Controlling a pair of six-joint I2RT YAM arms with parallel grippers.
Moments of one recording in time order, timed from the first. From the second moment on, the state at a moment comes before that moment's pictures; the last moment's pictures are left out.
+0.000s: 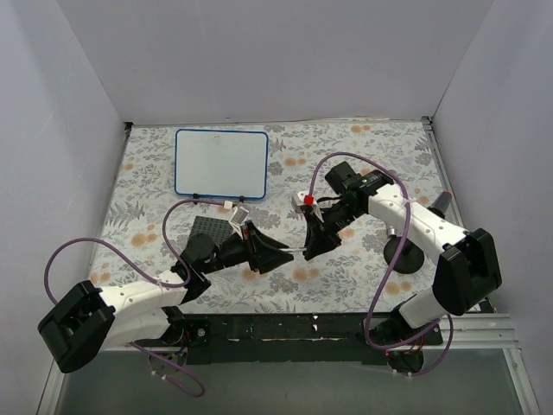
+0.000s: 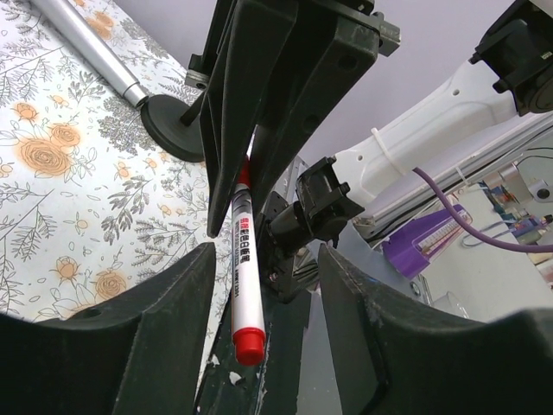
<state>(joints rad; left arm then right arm) -0.83 1.05 0.27 0.92 0.45 -0.81 0.61 1.49 1.20 -1.08 -1.08 -0.95</state>
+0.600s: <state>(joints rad) -0.83 1.06 0.30 0.87 0.45 -0.79 0.61 1.51 1.19 -1.07 -1.08 -0.94</state>
